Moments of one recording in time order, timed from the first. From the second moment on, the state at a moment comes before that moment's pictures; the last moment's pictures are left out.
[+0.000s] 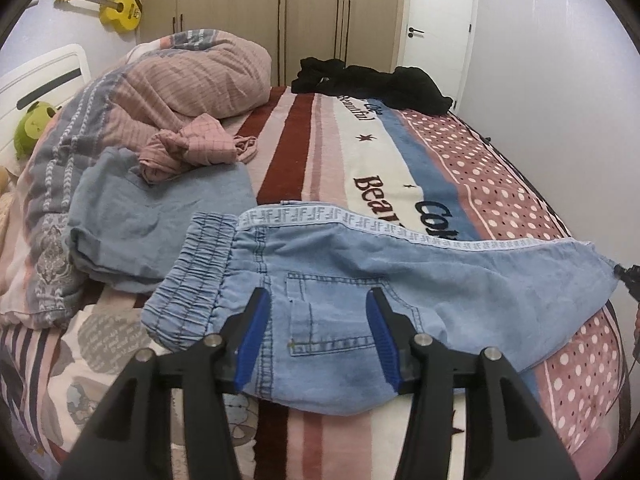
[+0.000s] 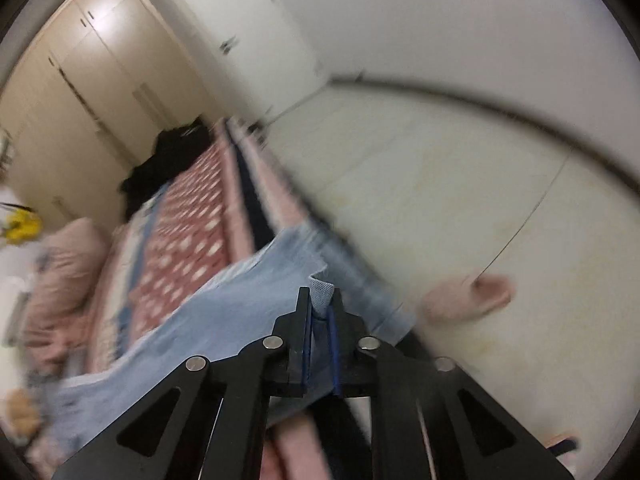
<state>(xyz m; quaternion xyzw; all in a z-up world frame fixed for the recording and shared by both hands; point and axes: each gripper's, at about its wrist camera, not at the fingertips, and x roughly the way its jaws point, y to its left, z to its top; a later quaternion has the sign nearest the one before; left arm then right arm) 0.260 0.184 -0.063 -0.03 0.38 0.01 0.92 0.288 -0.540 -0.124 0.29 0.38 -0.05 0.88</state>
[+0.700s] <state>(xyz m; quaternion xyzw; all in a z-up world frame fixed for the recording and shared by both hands) 0.266 0.166 -0.064 -0.03 0.38 -0.01 0.92 0.284 -0.479 -0.172 0.37 0.46 0.04 0.80</state>
